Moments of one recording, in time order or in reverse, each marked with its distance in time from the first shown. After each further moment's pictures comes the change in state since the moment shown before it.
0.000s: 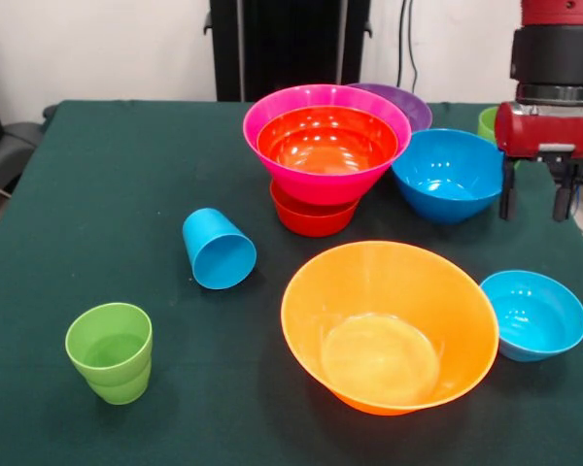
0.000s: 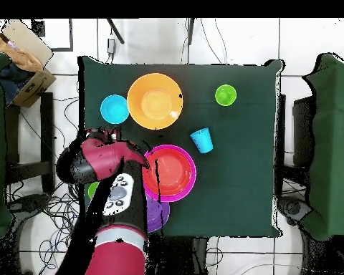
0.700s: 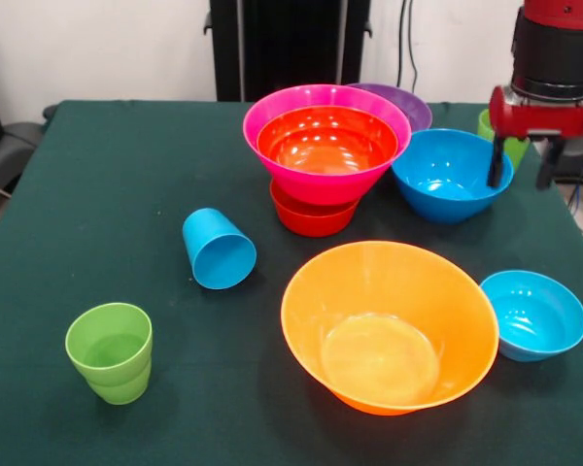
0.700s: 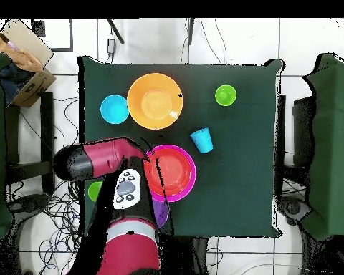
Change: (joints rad) arm -0.058 -0.025 0.113 0.016 -0.001 0.377 0.000
